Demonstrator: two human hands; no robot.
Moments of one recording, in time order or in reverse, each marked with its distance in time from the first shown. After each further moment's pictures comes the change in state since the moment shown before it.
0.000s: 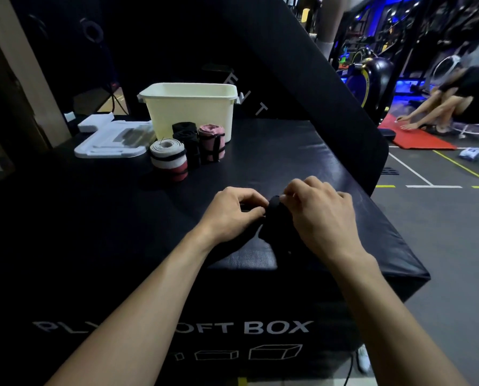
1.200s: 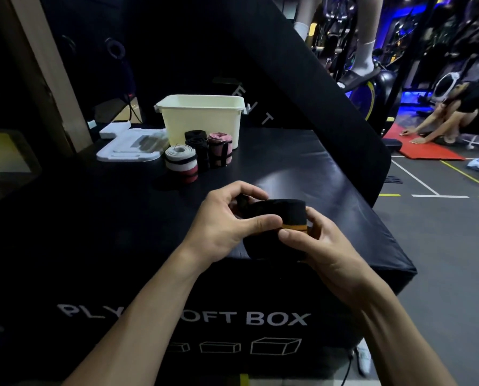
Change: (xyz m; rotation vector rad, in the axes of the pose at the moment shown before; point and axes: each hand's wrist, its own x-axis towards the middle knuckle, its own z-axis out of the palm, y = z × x) left_hand -0.078 0.081 -0.025 -0.250 0.143 -0.002; right_hand -0.067 0.003 -0.030 1.480 -0.438 0.214
